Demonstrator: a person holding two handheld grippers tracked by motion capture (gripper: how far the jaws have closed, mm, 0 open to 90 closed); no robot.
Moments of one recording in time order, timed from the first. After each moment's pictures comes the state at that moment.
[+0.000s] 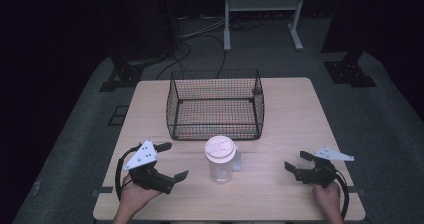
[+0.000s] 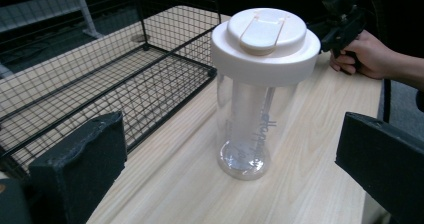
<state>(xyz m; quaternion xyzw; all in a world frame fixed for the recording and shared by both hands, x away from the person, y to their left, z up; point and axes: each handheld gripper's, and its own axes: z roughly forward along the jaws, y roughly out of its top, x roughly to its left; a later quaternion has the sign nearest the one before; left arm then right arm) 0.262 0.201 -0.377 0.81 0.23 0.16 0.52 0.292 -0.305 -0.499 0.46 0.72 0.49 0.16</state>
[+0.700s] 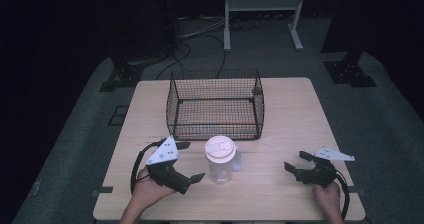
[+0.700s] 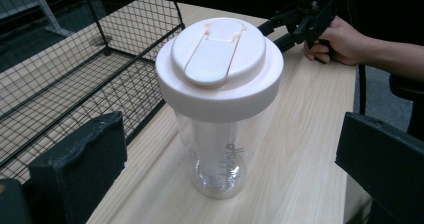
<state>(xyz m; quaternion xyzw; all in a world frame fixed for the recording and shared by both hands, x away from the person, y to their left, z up) 0.269 0.158 -0.366 0.84 0.18 0.13 0.50 0.292 -0.305 -0.499 0.45 0.73 0.50 0.15</state>
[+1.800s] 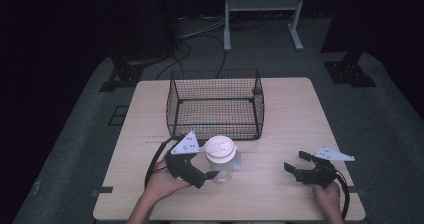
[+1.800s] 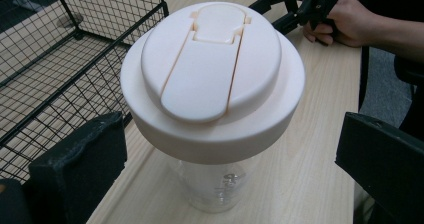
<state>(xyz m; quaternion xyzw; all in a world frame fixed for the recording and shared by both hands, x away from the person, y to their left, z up) 0.293 0.120 -0.374 0.87 0.16 0.10 0.45 0.292 -0.305 -0.498 0.44 0.73 0.50 0.15</state>
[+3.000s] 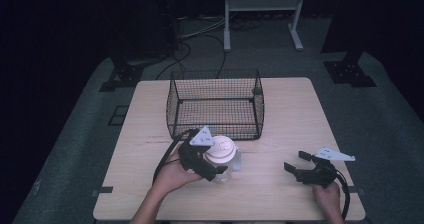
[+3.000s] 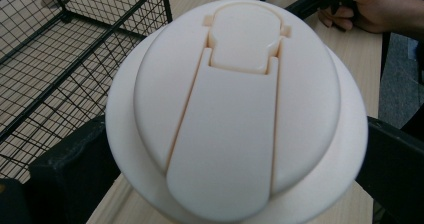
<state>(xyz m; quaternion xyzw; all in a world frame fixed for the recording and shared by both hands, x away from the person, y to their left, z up) 0.314 0.091 -0.377 0.90 0.17 0.09 0.40 0.292 -0.306 -0.499 0.44 0.72 0.51 0.14</state>
